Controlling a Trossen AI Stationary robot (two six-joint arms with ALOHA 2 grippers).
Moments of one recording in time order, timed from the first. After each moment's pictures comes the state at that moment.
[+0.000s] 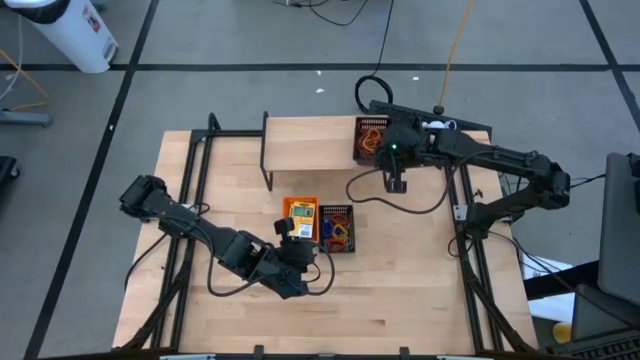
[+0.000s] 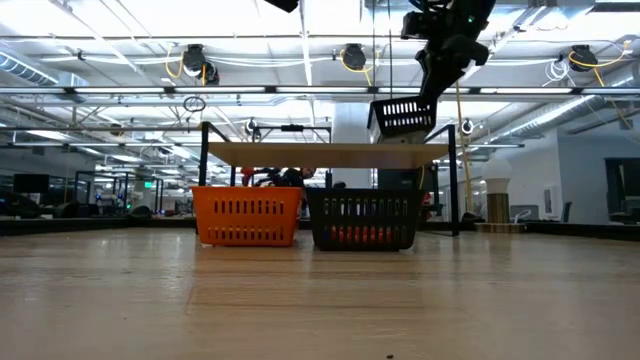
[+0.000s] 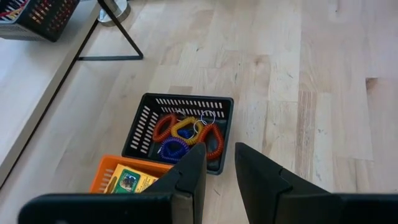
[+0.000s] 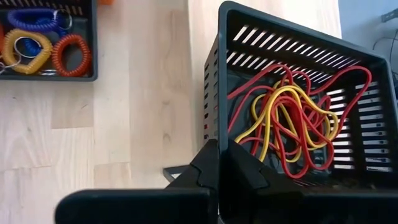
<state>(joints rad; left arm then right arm) -0.49 1.71 1.51 -0.73 -0.63 -0.41 -0.34 1.33 1.28 -0.92 0.18 -0.43</state>
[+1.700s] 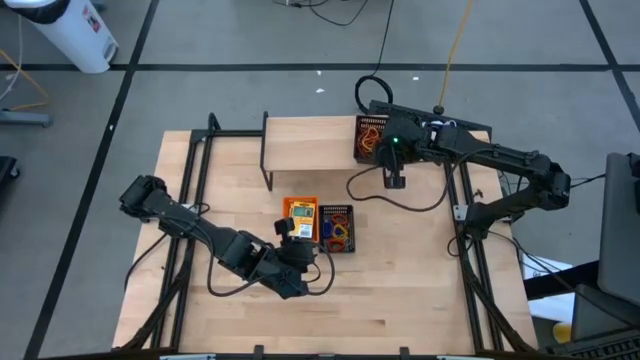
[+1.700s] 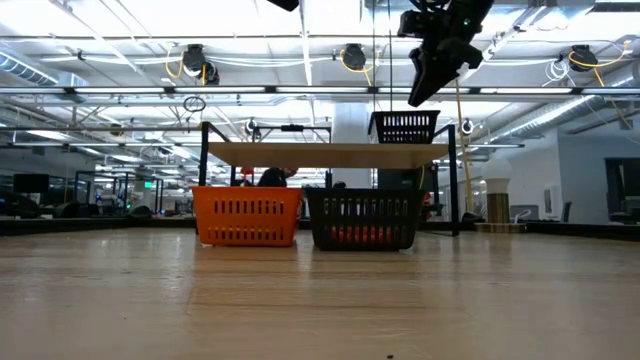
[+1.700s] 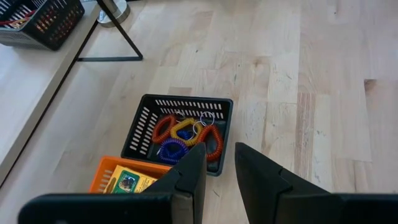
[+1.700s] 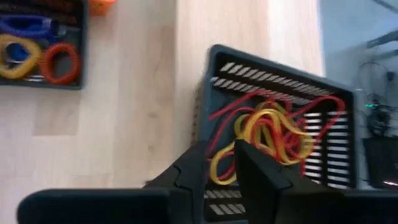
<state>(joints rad) -0.49 1.71 1.51 -0.73 -0.63 -0.41 -0.38 1.33 1.28 -0.85 0.14 -0.53</state>
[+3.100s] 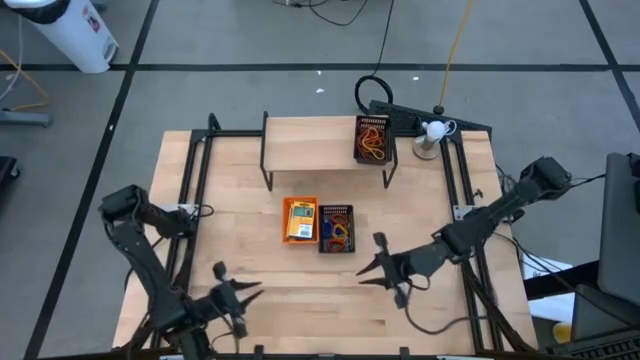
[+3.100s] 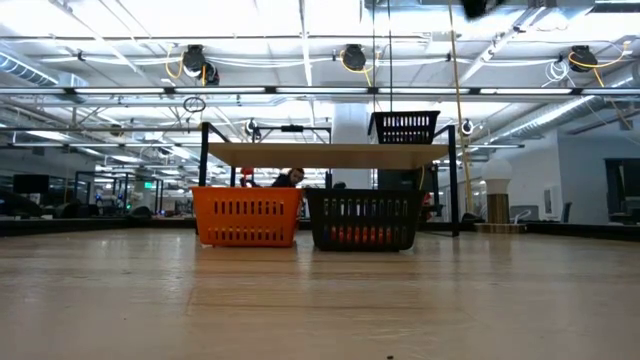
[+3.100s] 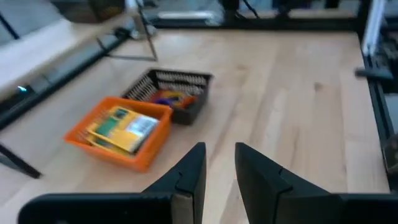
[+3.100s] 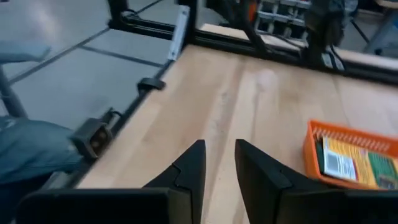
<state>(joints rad) -1.05 1.69 1.23 -0.97 -1.13 -1.29 0.56 1.30 0.79 0.14 0.26 0.04</state>
